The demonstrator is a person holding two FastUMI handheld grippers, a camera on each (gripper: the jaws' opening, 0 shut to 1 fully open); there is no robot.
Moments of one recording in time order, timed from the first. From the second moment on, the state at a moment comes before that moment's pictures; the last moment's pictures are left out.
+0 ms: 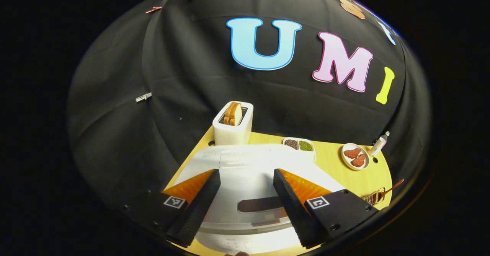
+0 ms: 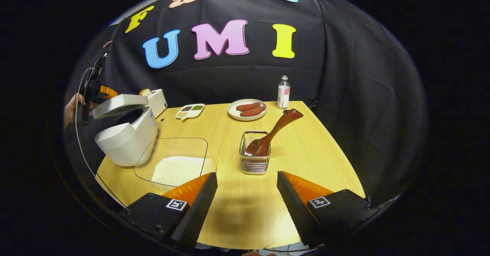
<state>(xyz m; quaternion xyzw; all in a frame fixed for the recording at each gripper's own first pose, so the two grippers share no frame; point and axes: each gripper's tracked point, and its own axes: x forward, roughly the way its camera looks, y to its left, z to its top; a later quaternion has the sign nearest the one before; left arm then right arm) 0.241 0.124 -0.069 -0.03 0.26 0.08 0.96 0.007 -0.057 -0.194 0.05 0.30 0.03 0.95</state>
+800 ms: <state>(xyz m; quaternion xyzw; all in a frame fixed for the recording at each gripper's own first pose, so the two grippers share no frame) 0.217 0.112 -0.125 -0.01 0.22 0.09 0.97 -0.003 -0.037 -0.186 0.04 0.29 0.05 0.95</state>
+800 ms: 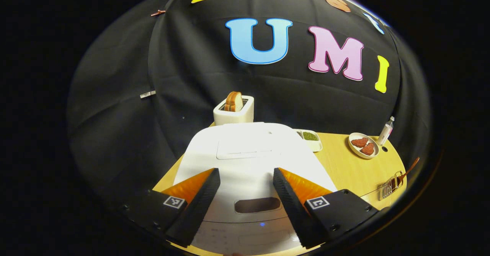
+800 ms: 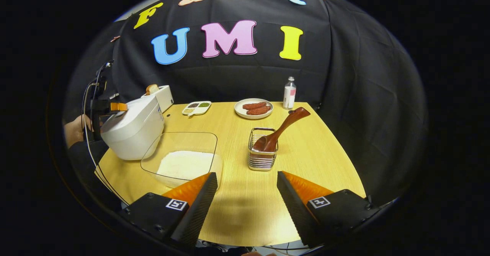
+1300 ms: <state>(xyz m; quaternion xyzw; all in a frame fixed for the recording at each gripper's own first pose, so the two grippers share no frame) 0.107 0.063 -0.011 -0.03 0.05 0.08 1.00 0.023 -0.038 -0.089 0.04 0.19 0.05 0.98</state>
